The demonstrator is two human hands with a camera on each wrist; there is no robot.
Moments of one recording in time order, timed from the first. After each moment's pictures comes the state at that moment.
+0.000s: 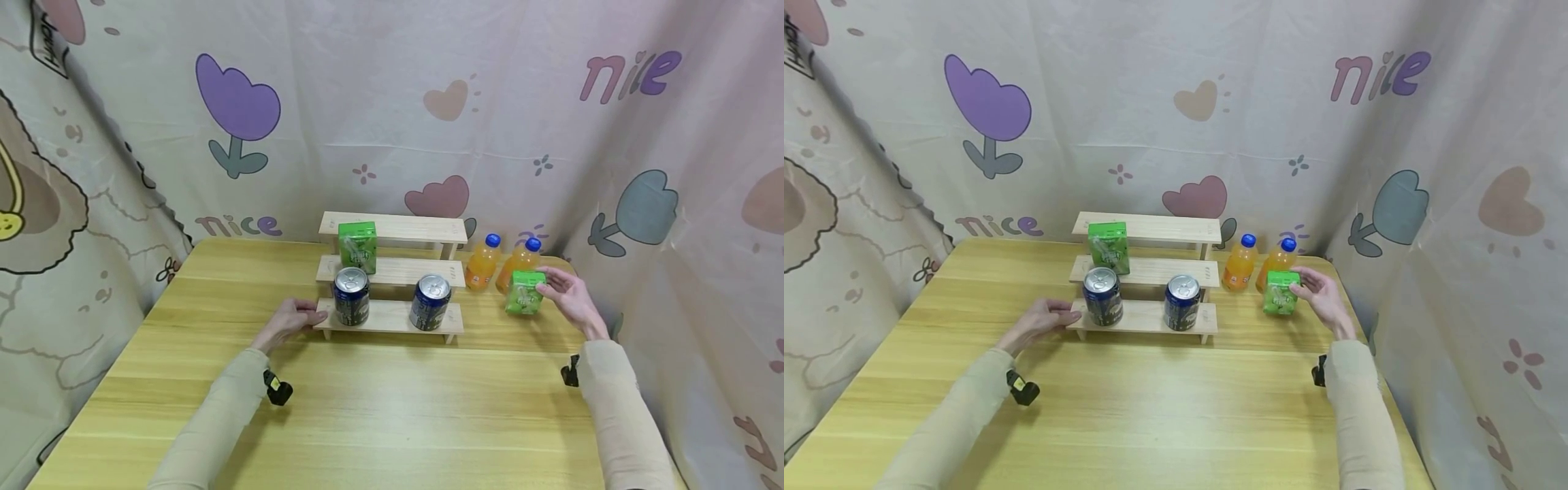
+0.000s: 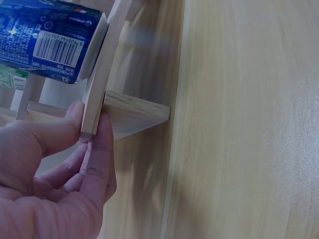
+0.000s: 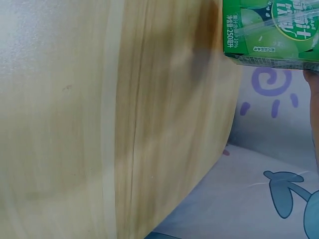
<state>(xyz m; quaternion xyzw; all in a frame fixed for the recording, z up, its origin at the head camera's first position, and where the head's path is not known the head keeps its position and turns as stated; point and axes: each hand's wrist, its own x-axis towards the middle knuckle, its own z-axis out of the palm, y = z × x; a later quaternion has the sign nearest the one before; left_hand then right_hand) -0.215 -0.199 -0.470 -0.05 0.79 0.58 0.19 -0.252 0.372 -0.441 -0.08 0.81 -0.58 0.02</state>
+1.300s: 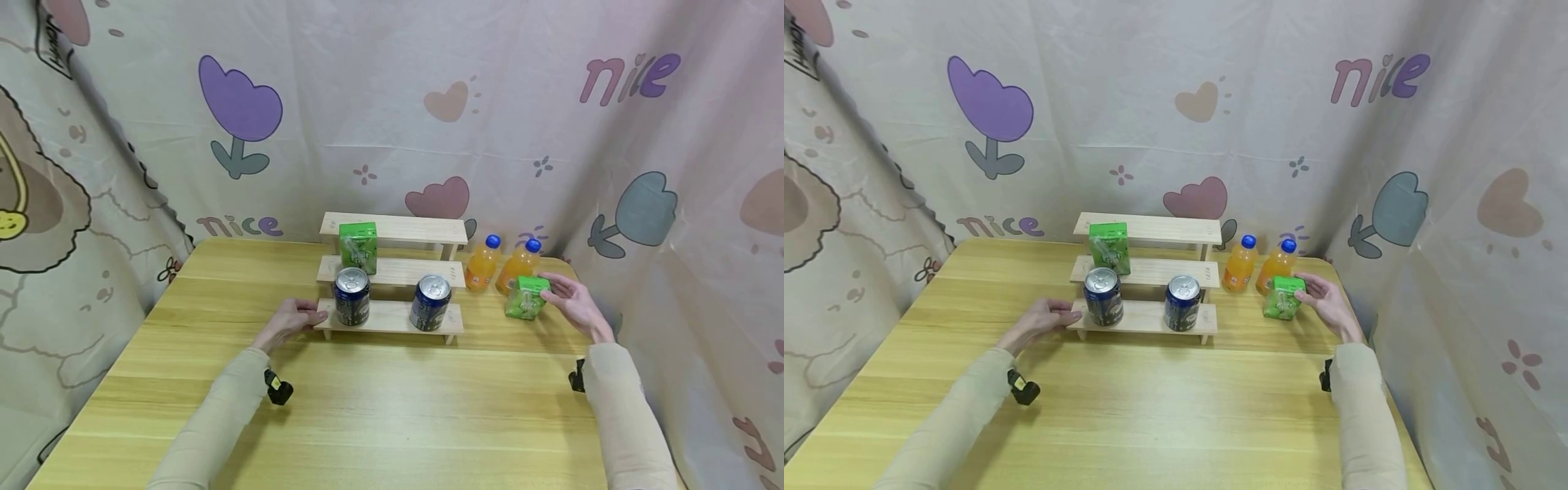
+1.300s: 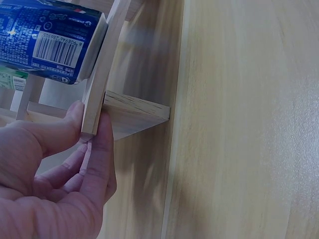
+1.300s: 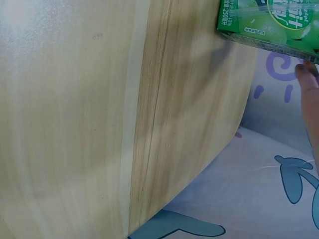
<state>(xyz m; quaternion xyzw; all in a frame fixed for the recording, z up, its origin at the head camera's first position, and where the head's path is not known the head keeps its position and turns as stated) -0.213 -0.199 -0.466 -0.06 0.79 0.58 0.20 -0.251 0.386 -0.444 -0.05 0.83 -0.55 0.08</state>
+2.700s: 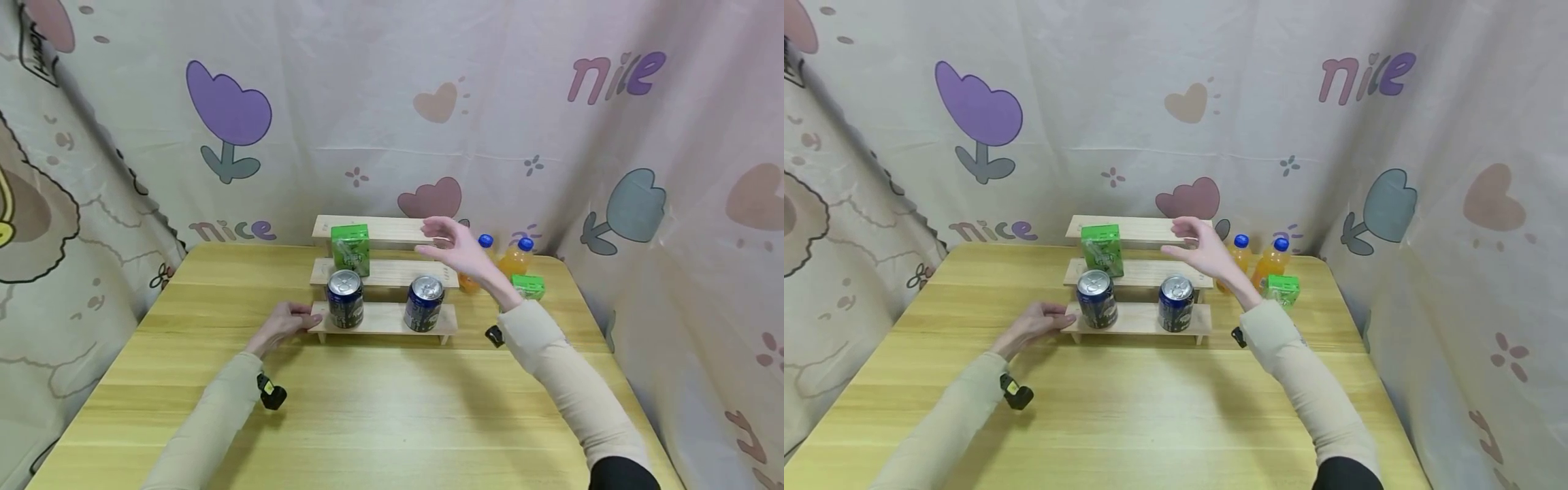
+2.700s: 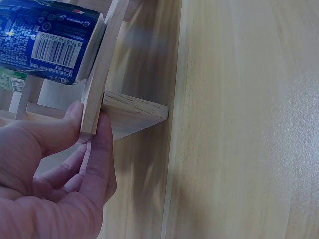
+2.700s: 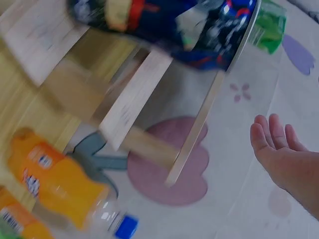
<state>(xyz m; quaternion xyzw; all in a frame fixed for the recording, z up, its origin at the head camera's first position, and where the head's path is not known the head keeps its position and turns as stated) -0.216 -0.201 -0.470 -0.05 0.80 0.57 0.19 -0.255 0.158 -0.319 -0.19 0.82 -0.54 0.06</state>
